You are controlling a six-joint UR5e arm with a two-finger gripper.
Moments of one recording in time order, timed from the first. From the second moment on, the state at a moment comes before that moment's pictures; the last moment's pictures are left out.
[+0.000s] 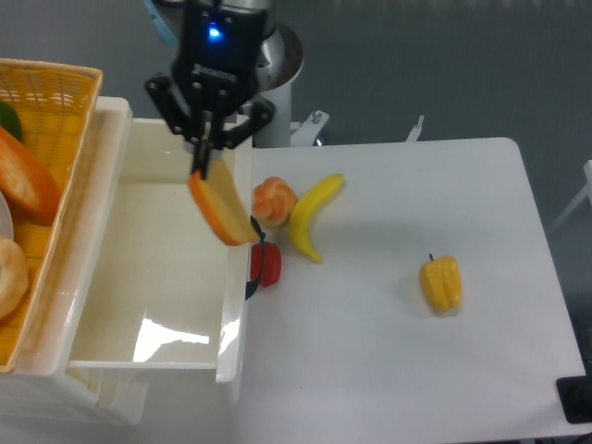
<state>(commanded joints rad) 2.33 -1.58 -1.37 -1.31 1.18 0.41</state>
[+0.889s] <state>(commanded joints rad) 2.30 -1.59 -1.48 -1.27 1.24 0.43</state>
